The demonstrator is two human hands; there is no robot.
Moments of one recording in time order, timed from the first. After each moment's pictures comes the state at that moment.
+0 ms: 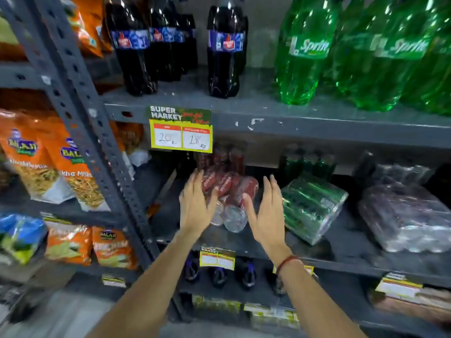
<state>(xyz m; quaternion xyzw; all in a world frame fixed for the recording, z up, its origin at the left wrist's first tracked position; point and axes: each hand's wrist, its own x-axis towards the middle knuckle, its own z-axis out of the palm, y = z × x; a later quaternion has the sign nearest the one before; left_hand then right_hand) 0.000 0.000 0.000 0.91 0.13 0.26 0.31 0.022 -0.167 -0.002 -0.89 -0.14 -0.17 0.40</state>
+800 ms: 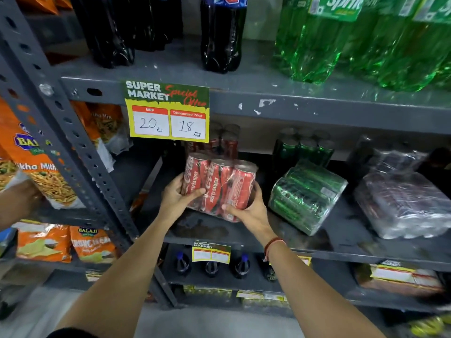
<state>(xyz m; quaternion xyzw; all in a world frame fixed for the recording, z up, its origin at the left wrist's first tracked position) 0.037 0.059 -0.055 0.77 0.10 0.12 0.61 0.062 -0.154 -0.056 -0.79 -0.06 0.08 0.61</state>
